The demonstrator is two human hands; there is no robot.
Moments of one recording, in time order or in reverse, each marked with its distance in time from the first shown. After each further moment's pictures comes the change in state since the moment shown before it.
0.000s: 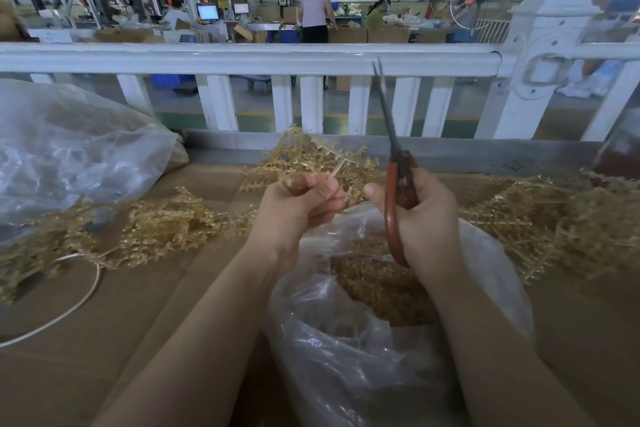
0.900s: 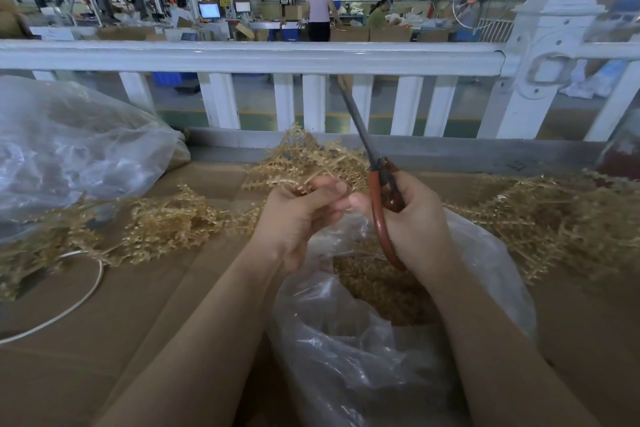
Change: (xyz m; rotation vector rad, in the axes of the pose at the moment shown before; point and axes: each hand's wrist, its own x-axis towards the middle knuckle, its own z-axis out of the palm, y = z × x) left_hand -0.003 -0.002 0.001 -0.150 -0.043 -0.075; right_hand -0.004 -0.005 0.003 -0.041 -0.176 -0.011
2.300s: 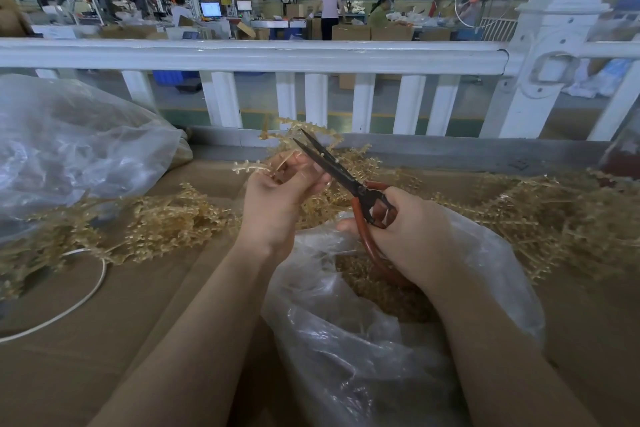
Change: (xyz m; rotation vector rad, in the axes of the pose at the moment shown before) left_hand 0.003 0.009 -0.010 0.035 0.078 0.336; right_hand -0.004 0.005 -0.005 -0.583 -0.092 -0.070
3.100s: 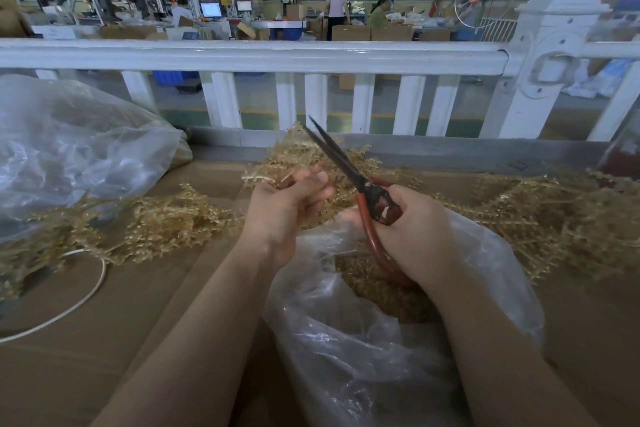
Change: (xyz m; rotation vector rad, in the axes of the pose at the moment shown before) left_hand -0.002 -0.001 -0.001 -0.022 0.039 -0.256; right_hand -0.002 -0.003 0.001 0.243 0.083 -0.017
